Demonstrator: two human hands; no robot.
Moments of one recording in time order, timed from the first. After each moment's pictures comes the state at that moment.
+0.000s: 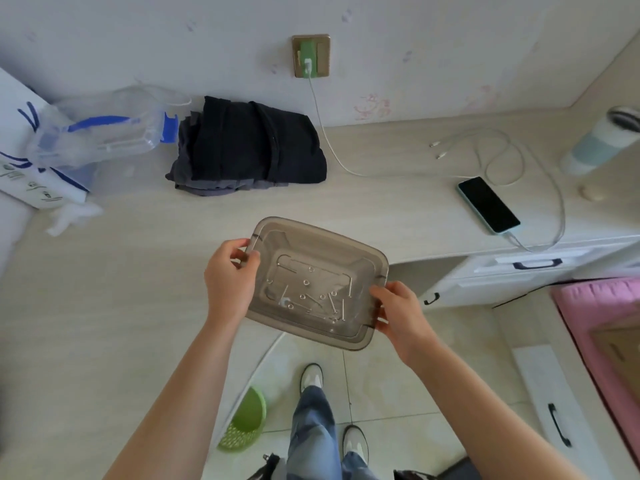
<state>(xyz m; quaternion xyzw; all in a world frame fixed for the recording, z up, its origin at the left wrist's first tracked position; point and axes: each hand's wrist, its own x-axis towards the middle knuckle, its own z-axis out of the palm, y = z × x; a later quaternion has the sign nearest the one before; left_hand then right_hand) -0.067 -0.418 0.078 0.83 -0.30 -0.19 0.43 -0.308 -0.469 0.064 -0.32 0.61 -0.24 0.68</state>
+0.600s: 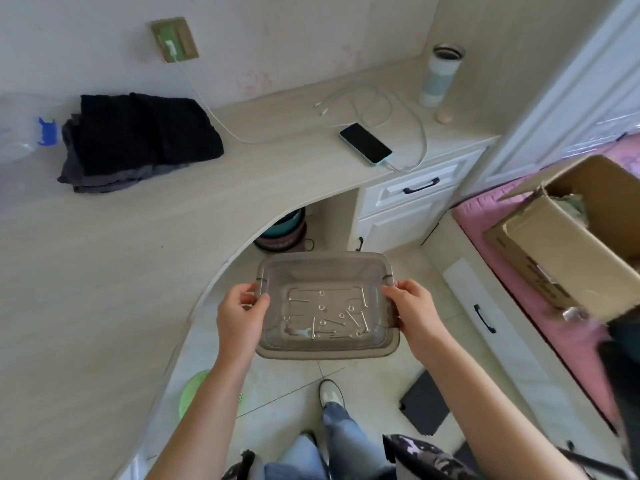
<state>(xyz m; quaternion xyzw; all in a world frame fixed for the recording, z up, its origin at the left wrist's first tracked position) -0.253 -0.299 0.041 0.78 -0.29 -0.37 0.42 -0.508 -0.336 0.066 -0.26 0.70 -0.33 0.58</state>
